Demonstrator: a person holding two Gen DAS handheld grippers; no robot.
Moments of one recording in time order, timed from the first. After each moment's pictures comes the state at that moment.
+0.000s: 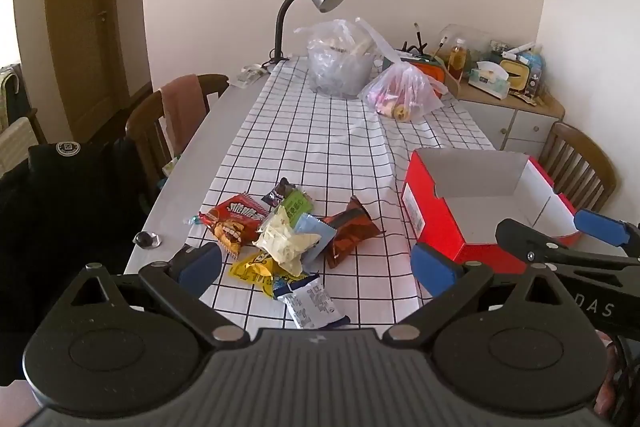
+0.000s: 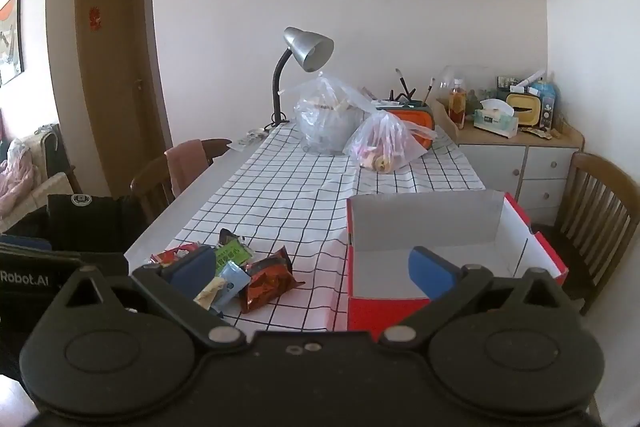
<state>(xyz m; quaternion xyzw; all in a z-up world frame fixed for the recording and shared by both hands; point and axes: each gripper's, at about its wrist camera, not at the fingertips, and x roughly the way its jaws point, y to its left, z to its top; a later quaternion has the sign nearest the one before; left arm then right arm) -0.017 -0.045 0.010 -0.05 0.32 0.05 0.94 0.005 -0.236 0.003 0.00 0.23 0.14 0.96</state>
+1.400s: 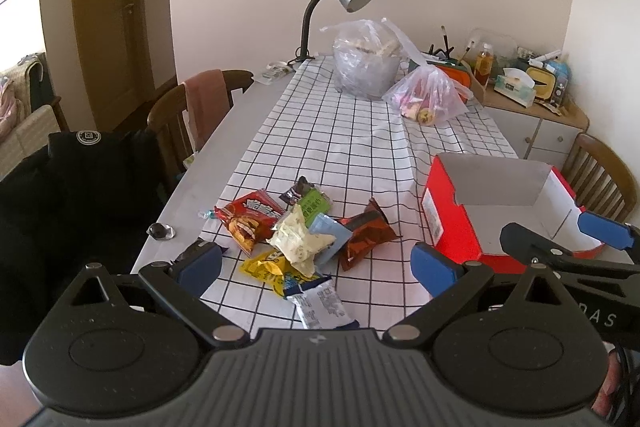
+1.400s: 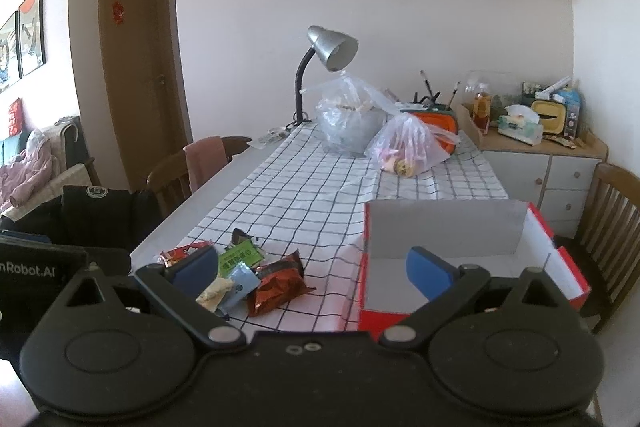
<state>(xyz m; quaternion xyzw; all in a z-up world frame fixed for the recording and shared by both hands) -0.011 -0.045 0.003 -0.06 0.32 0.09 0.94 0.024 -0.229 -0.002 -0.02 0.25 0.17 0.95</state>
